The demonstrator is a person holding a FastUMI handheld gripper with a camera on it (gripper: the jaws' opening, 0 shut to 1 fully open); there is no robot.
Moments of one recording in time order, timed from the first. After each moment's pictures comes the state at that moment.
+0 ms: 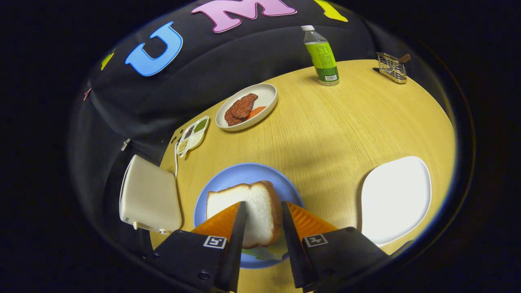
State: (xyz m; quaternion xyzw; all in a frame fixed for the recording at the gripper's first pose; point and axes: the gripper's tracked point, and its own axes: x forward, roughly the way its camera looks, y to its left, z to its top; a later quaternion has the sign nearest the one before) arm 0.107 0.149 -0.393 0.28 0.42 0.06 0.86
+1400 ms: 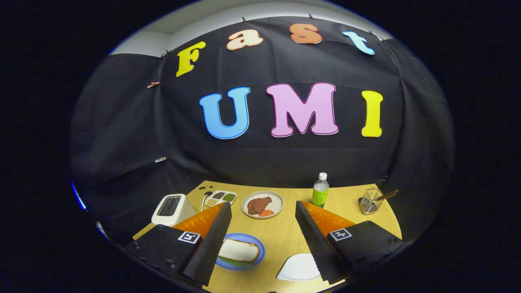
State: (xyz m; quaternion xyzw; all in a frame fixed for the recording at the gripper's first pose) arm 0.072 0.035 -0.083 0.11 0.12 0.13 0.98
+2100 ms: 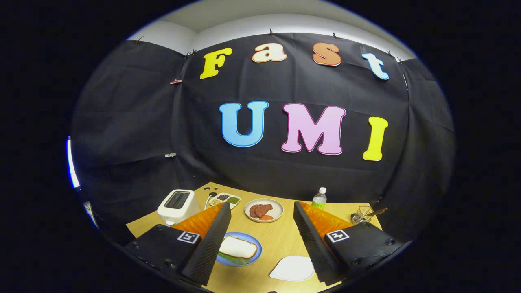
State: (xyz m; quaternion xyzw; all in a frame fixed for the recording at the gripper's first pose) arm 0.021 0.044 -0.064 0.05 0.07 0.15 0.99
